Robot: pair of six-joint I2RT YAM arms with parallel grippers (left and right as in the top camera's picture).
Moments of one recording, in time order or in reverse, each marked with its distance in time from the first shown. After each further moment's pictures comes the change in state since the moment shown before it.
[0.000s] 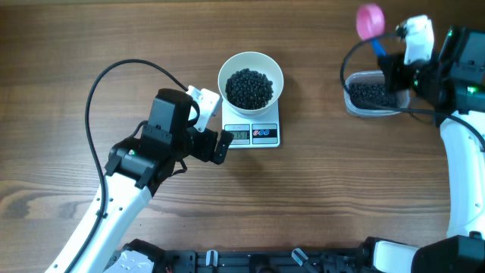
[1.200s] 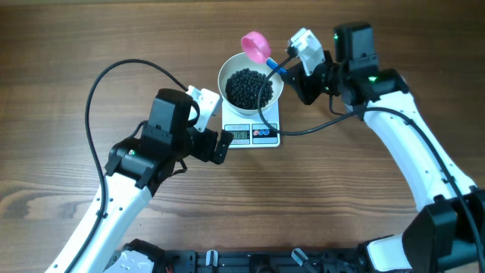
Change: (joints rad) left arm 0.000 0.000 0.000 0.000 0.000 0.000; right arm 0.456 0.167 0.000 0.071 -0.021 -0.134
